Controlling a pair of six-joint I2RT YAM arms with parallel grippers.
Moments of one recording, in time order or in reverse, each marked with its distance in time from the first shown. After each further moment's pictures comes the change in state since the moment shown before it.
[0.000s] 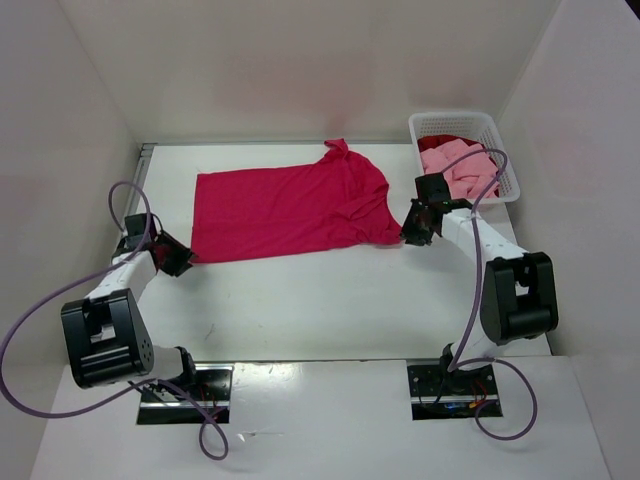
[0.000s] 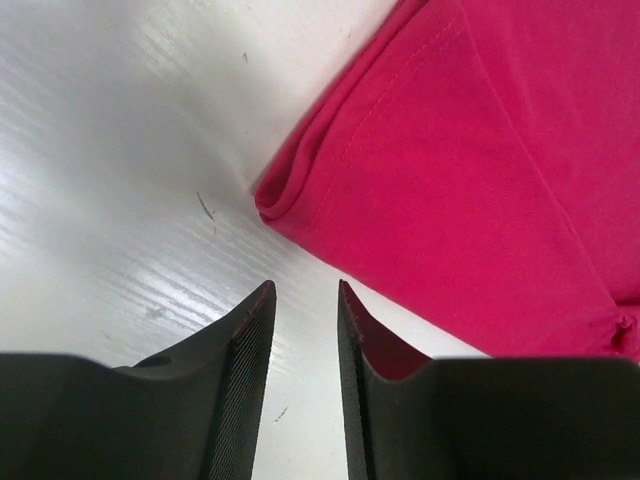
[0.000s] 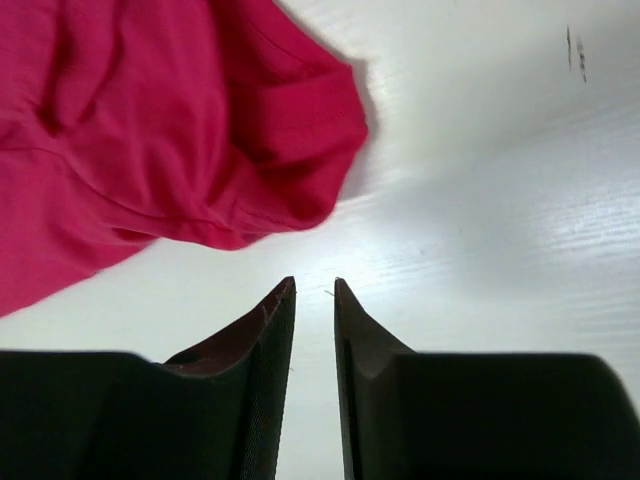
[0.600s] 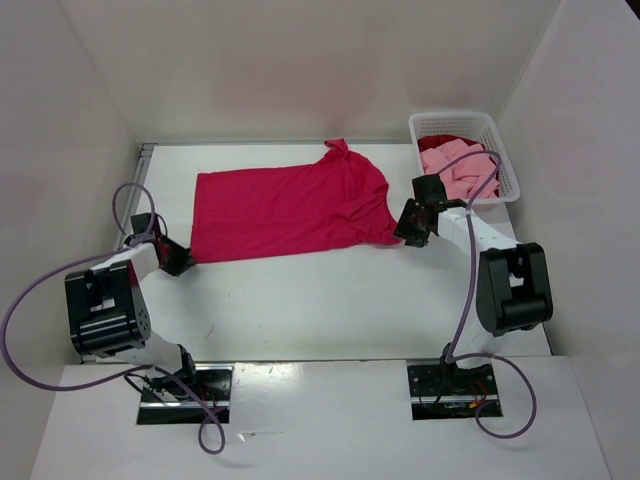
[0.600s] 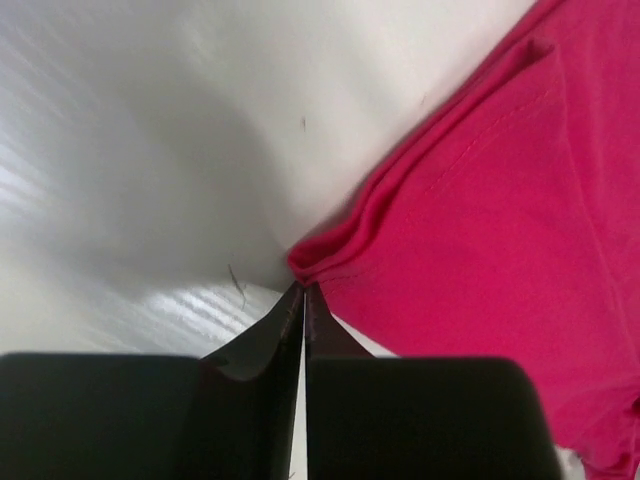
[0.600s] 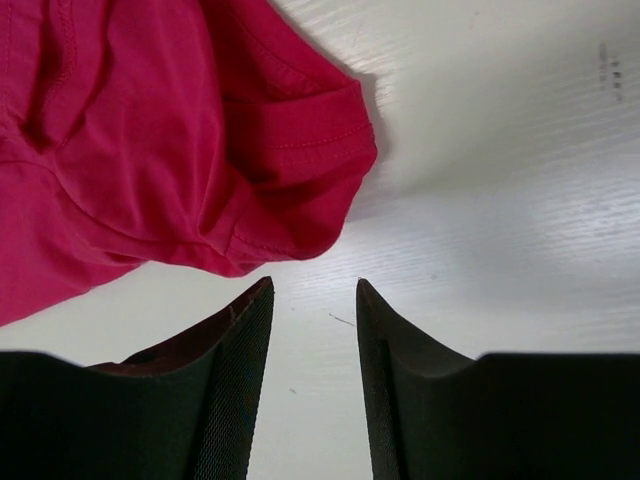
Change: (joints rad) left arm 0.005 0.169 0.006 0.104 -0.060 -0.051; right arm 0.000 0.048 -0.012 0.045 -0.008 -0.002
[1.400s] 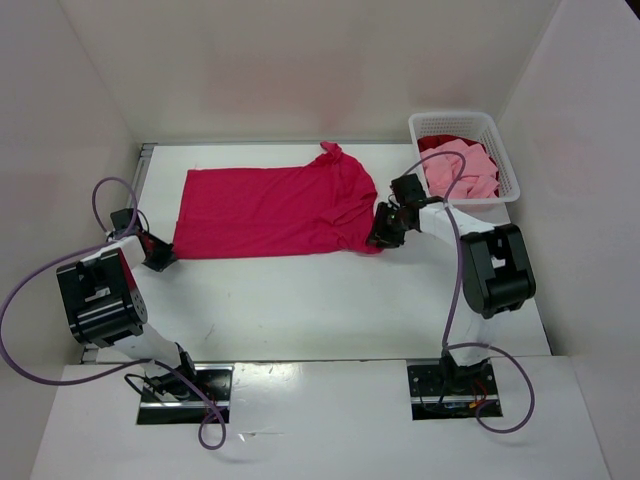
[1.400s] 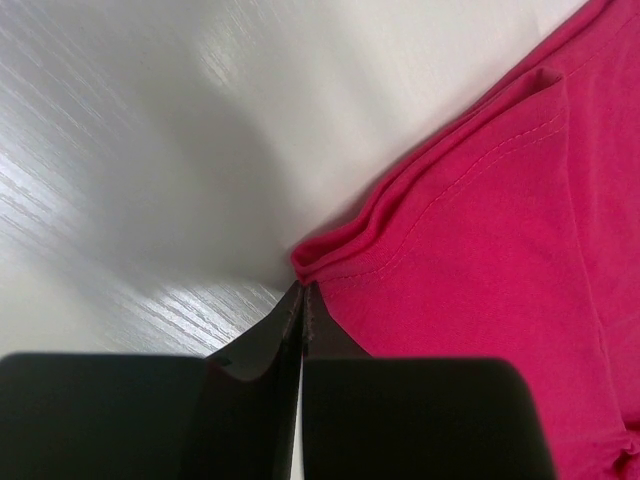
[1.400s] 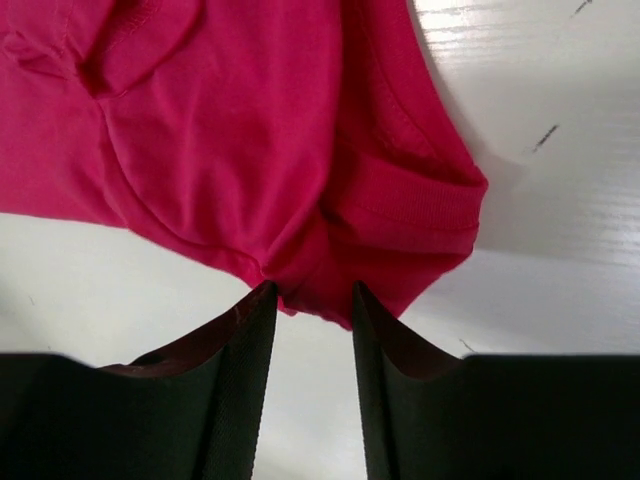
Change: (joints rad) left arm 0.124 0.095 0.105 0.000 -0.014 0.084; right arm 0.092 0.137 0.050 0.067 -0.267 -0.068
